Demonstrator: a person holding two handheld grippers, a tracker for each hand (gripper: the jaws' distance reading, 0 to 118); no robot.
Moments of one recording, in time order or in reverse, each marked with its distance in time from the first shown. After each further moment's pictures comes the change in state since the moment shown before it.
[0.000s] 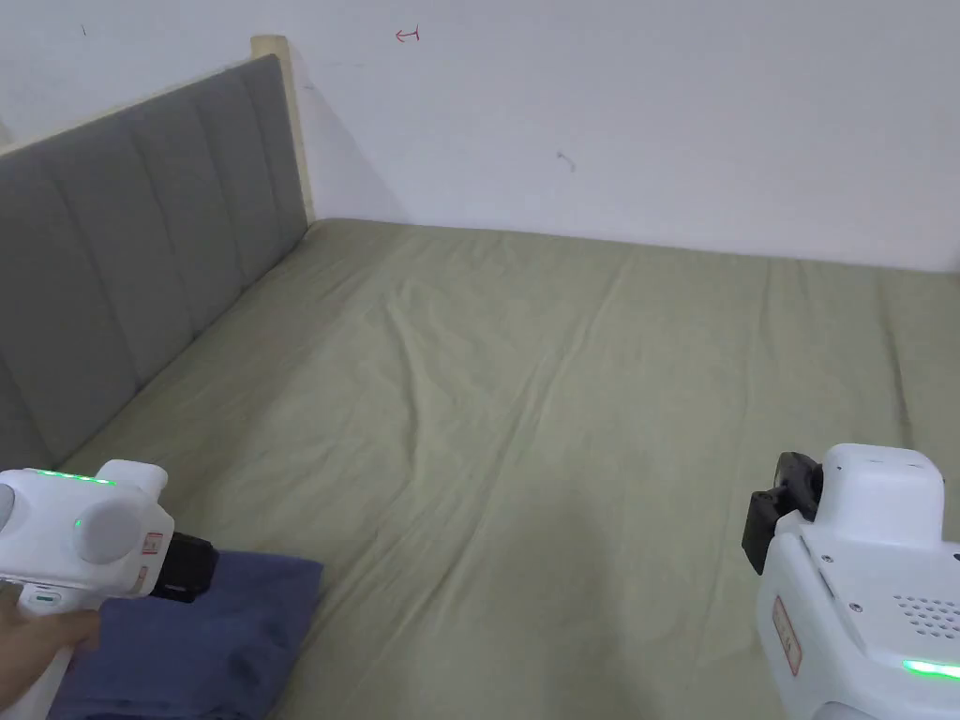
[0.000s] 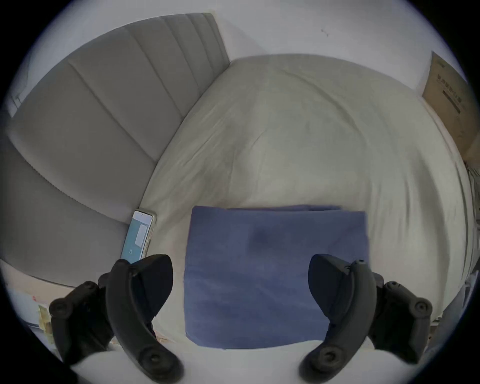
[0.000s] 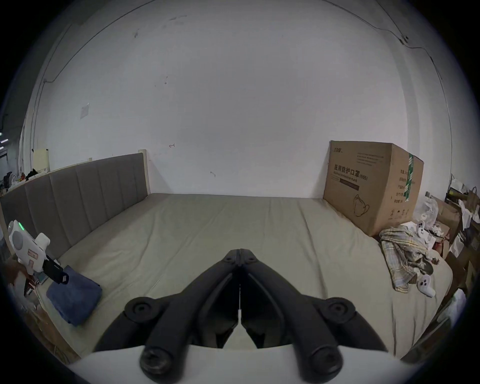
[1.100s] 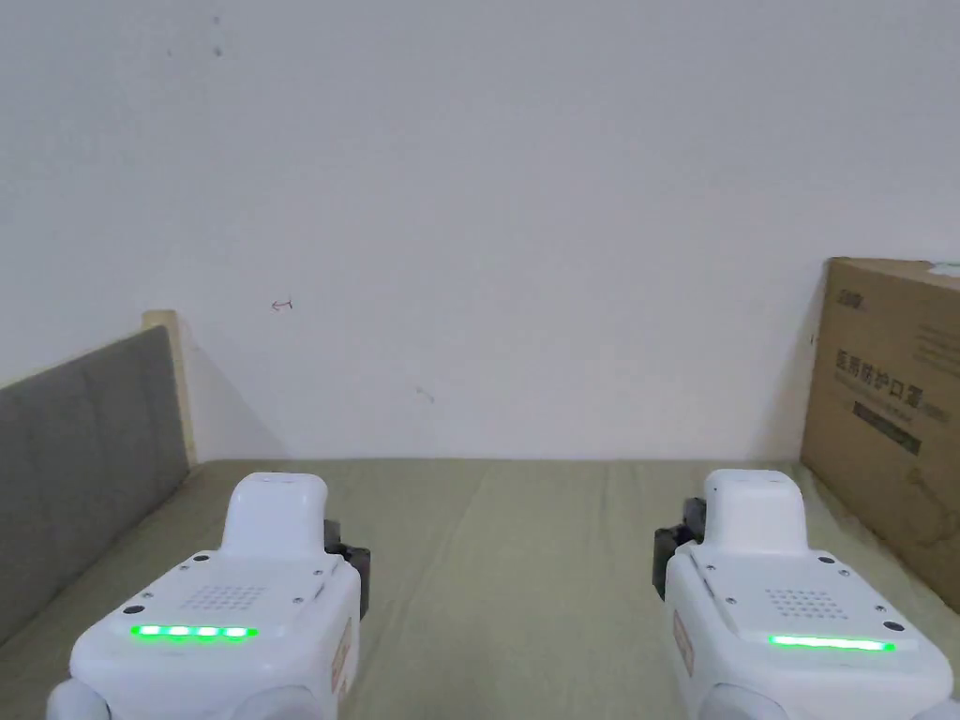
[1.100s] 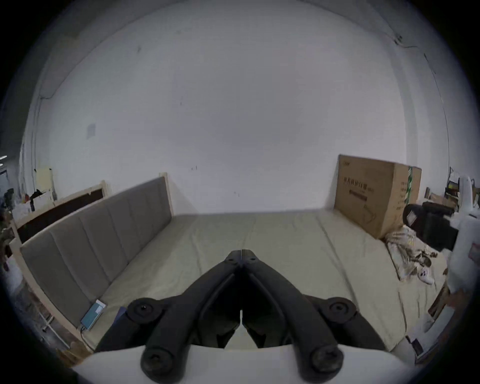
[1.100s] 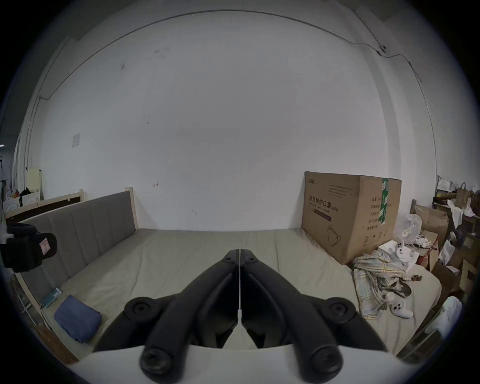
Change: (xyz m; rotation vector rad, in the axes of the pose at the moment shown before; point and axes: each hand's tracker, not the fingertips) left arm 0.216 -0.034 0.313 0.910 -0.248 0.055; right arm 0.091 0.091 0.079 0.173 -0.070 -0.047
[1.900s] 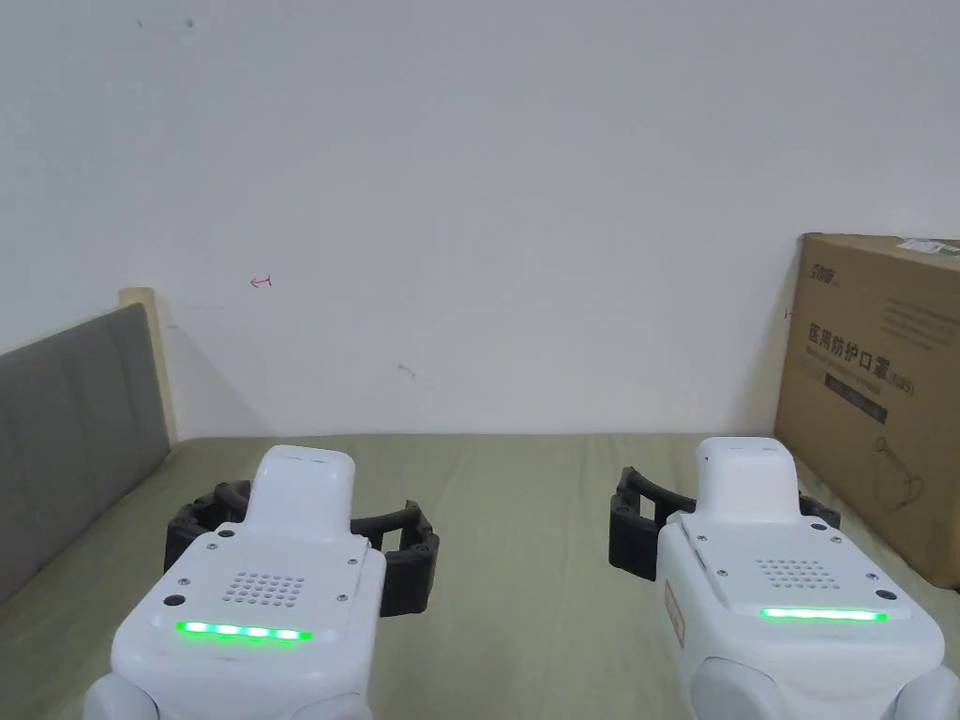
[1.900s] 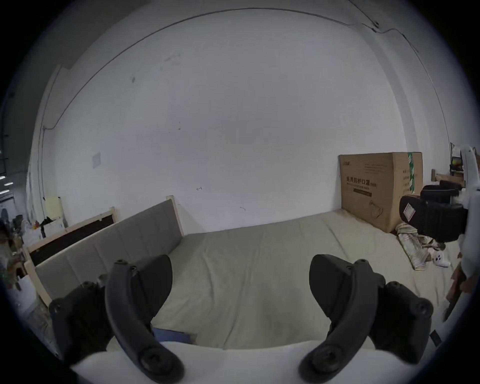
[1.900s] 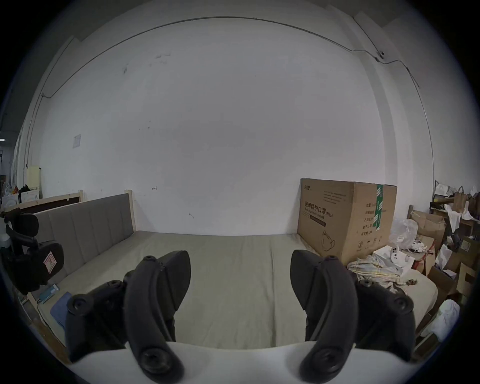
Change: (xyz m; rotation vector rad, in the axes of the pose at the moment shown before) left arm 0.025 -0.016 0.011 0.061 0.051 -0.133; right arm 0.008 -0.007 0.017 0.031 -0.013 0.023
